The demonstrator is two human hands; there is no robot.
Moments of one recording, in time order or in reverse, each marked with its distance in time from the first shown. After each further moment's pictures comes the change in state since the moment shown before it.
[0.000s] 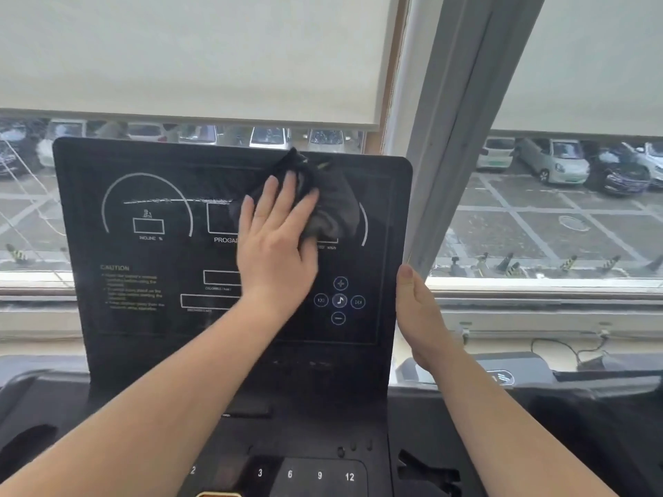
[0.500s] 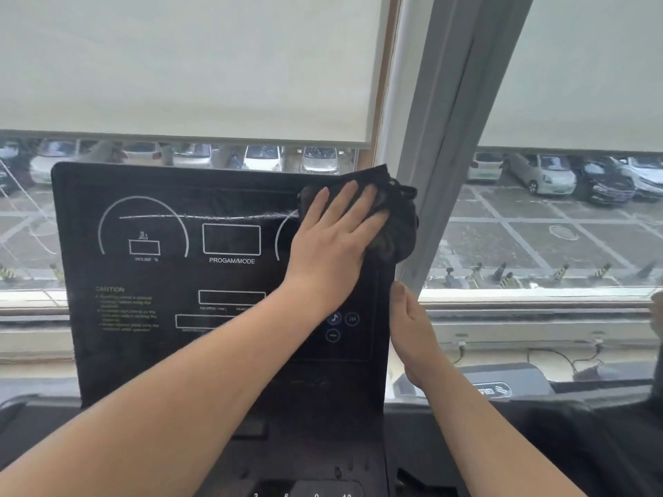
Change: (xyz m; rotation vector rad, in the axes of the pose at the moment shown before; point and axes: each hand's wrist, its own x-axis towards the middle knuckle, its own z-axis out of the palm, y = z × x) left_hand 0.035 0.054 0.021 0.128 -0.095 0.409; right_hand -0.002 -0.003 0.003 0.024 0.057 -0.028
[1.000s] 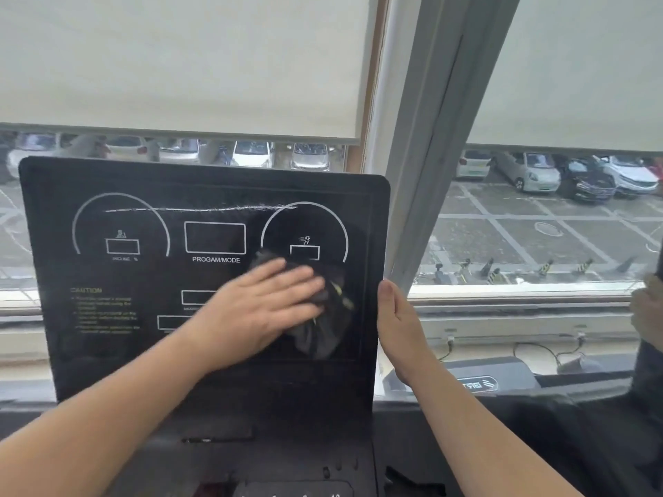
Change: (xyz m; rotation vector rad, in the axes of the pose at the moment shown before) left_hand -0.103 -0.078 -0.009 0.038 -0.207 0.508; right_hand 0.002 0.004 -0.003 -0.068 0.013 -0.028
